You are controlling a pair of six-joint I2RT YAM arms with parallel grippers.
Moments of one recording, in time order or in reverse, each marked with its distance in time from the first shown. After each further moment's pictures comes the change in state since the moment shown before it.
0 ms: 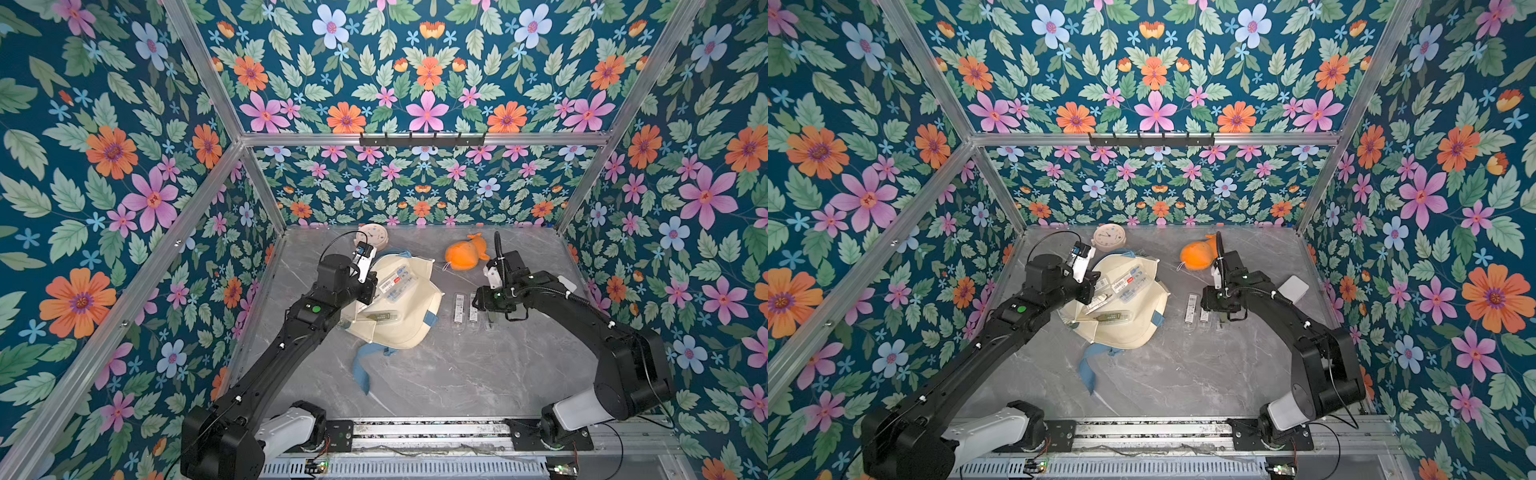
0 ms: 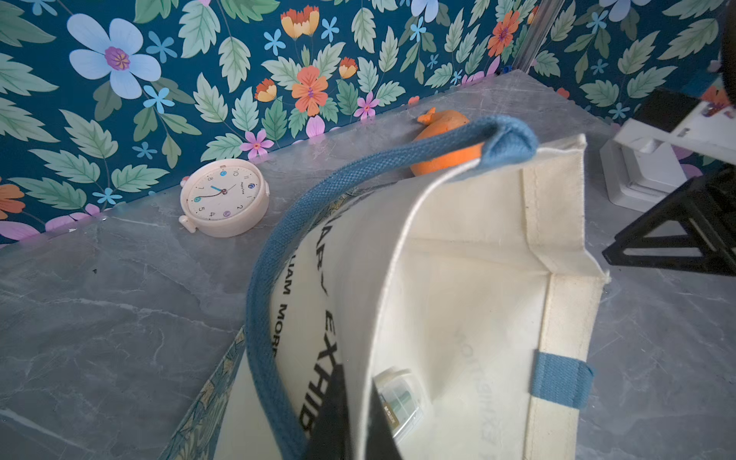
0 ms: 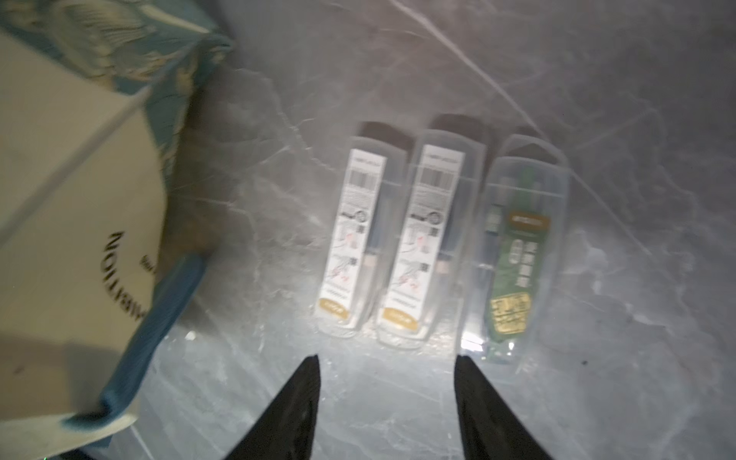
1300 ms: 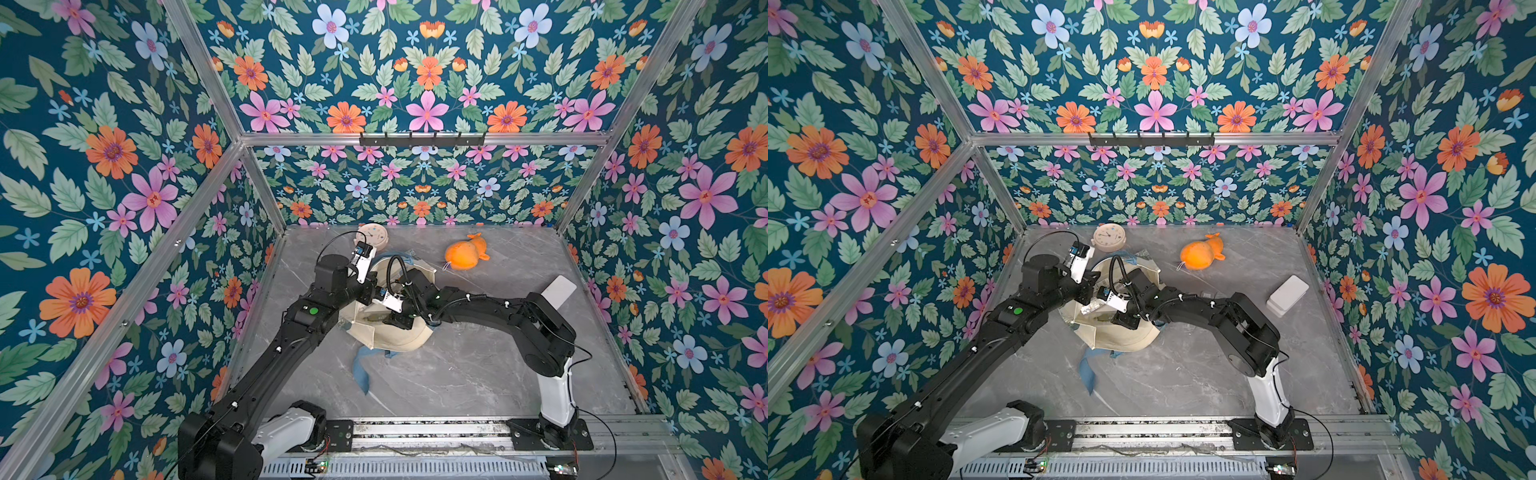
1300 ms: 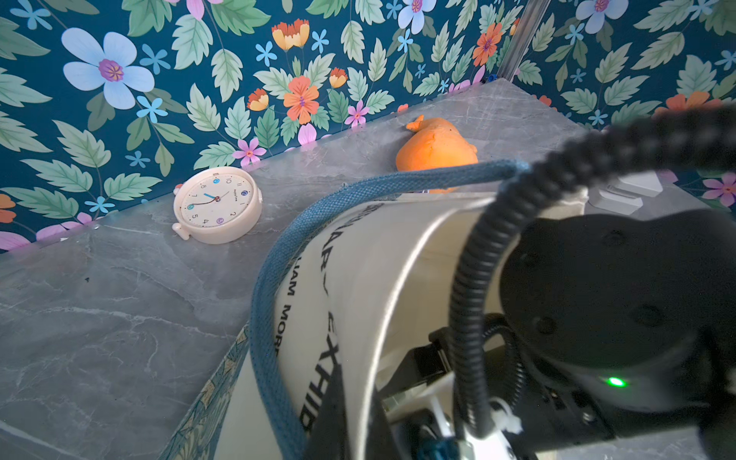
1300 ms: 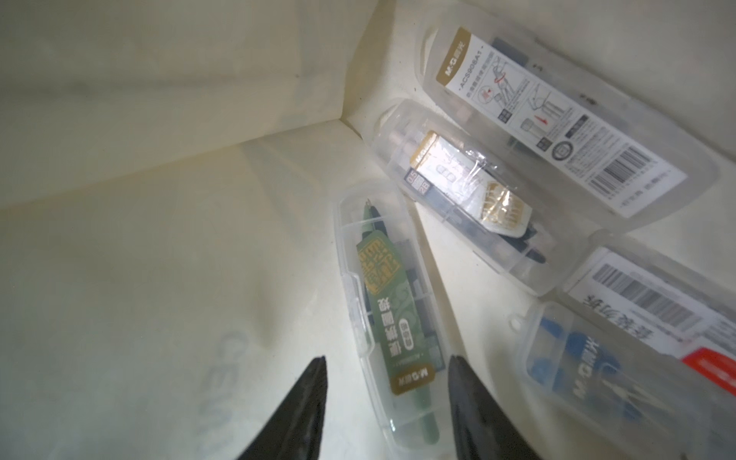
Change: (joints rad) left arm 0.000 -0.028 0.001 -0.013 0.032 0.000; right arm 0.488 0.546 0.298 0.533 -0.120 -0.706
